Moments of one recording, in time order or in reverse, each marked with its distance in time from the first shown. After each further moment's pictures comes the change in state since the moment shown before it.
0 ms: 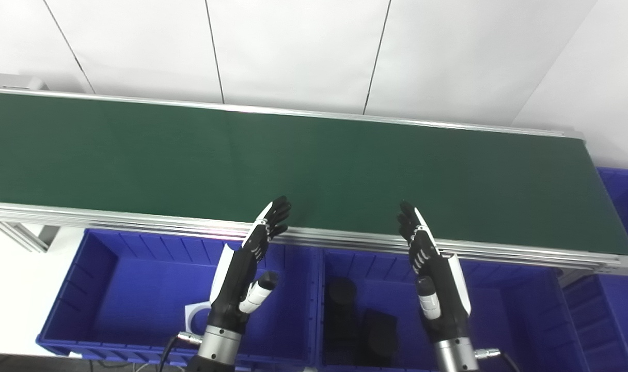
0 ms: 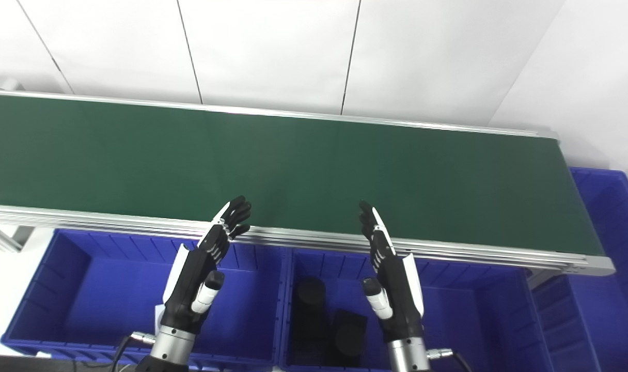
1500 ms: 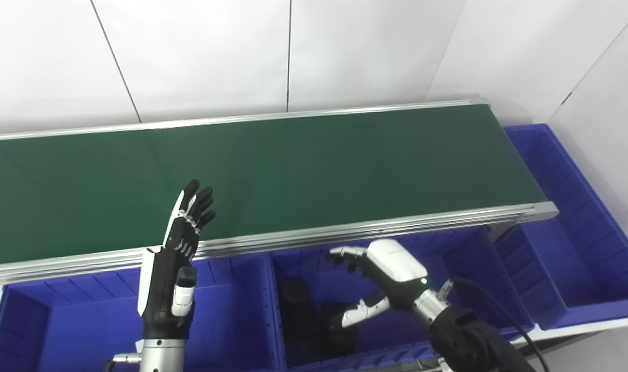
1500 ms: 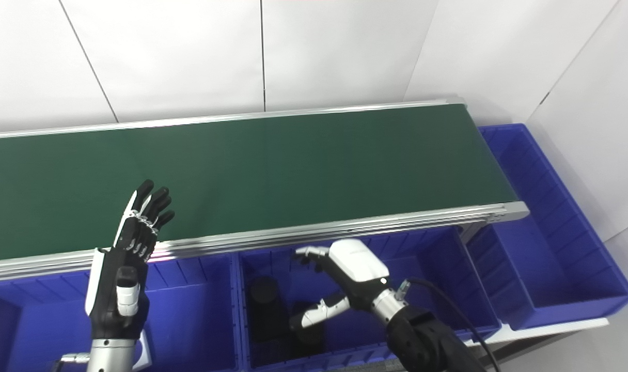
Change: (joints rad) left arm -0.039 -0.006 0.010 -0.142 -0.088 0.114 -0.018; right arm -0.114 -0.362 0.084 -0.030 -0.650 0.186 0.128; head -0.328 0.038
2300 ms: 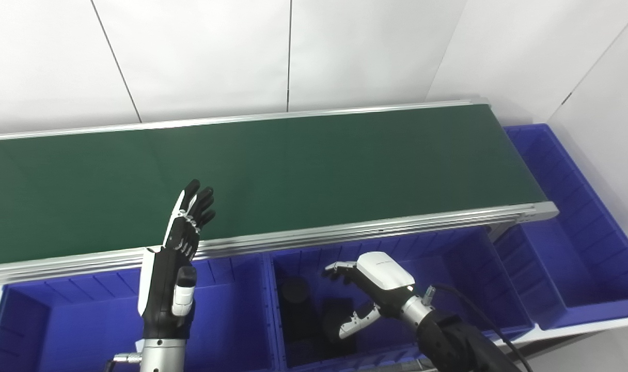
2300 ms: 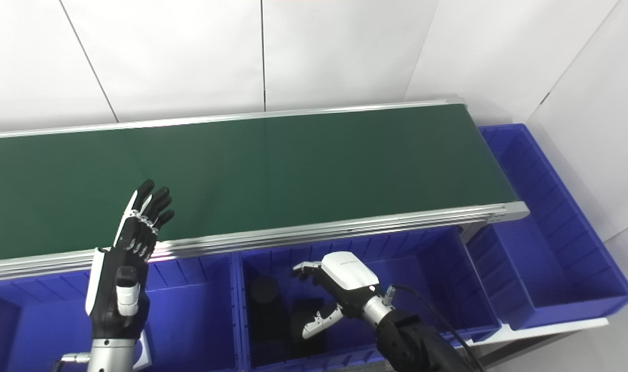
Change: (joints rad) left arm 0.000 0.000 -0.004 -0.007 -0.002 0.003 0.001; right arm -0.067 0.016 0.068 0.260 -0.071 -0.014 -0.025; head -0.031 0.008
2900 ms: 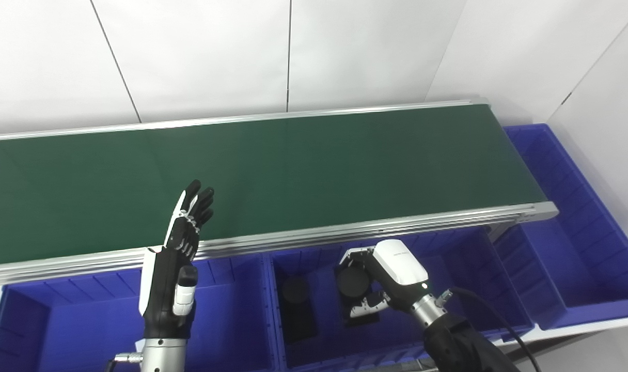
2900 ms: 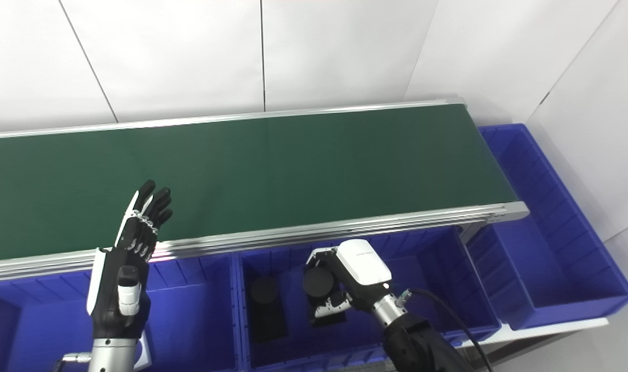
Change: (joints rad) left arm 0.000 0.000 -0.005 0.007 0.001 0.000 0.008; right arm 0.008 0.012 -0.036 0.090 -0.006 -0.147 -0.290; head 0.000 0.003
